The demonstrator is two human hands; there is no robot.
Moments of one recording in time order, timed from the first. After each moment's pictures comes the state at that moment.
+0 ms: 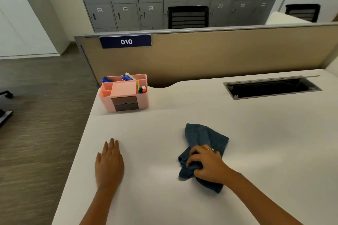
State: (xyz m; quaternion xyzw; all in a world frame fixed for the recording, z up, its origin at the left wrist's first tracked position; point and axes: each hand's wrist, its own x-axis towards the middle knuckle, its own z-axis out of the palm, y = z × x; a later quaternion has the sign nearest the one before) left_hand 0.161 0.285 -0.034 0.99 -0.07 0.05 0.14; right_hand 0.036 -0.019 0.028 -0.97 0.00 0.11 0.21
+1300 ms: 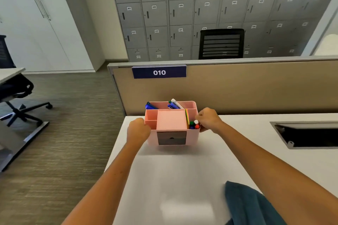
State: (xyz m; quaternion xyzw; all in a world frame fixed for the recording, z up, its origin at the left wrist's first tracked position) left_hand 0.384 0.222 0.103 0.96 0.03 0.00 0.29; right_hand 0.362 -0.012 0.115 -0.88 0.21 0.05 0.43
